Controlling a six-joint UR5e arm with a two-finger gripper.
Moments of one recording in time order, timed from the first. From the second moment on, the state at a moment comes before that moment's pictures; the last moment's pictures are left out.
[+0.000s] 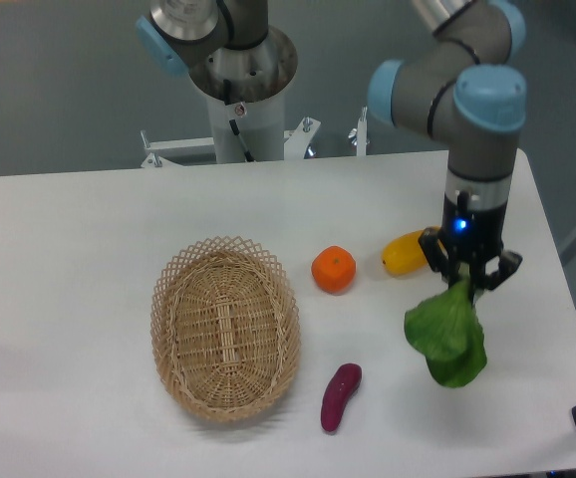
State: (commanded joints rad) arm 2.71 -2.08 -1.65 -0.66 1.35 1.31
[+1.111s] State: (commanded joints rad) arm 2.66 -2.16 -1.65 -0.63 1.44 1.31
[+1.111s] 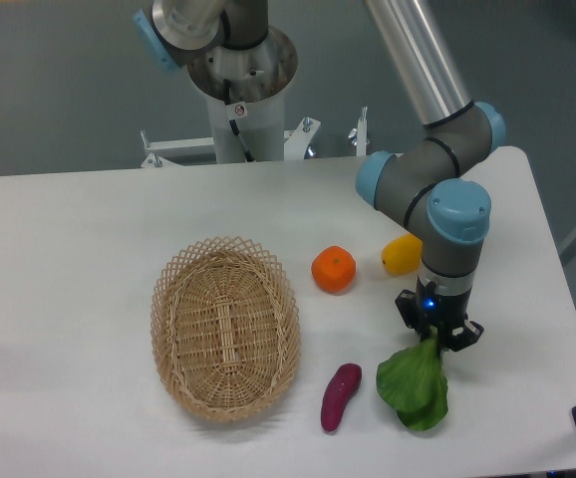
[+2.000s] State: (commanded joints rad) arm 2.69 -1.97 -1.57 -0.65 1.48 1.30
